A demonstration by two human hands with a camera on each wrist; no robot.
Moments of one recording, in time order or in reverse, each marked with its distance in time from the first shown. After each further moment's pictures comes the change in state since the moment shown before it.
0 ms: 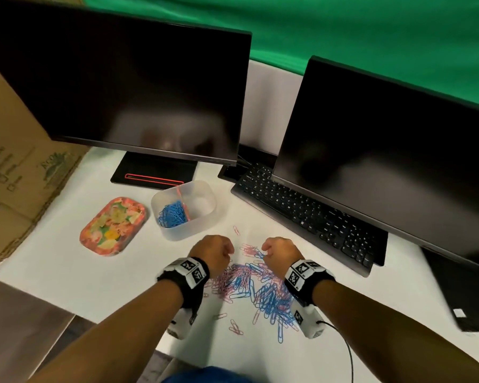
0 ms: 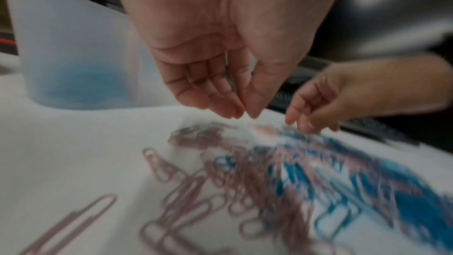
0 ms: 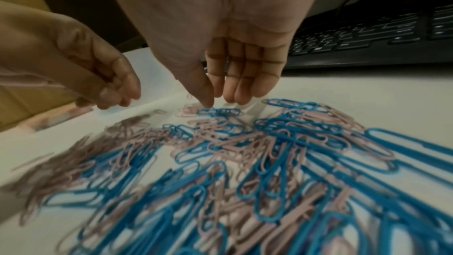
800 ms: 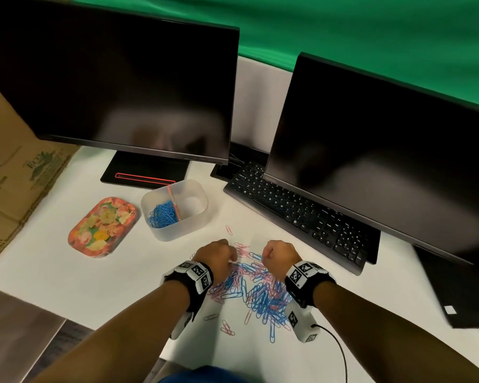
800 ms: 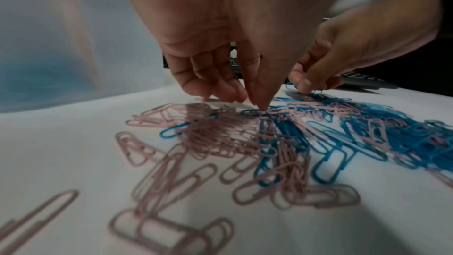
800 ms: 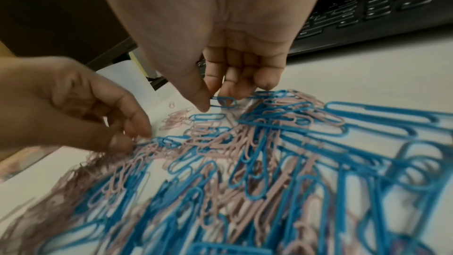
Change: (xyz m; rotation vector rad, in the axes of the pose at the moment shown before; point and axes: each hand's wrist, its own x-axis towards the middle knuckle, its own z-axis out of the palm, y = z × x) left_hand 0.013 0.007 0.033 0.249 -0.077 0.135; right_hand 0.003 0.024 0.005 0.104 0.032 0.006
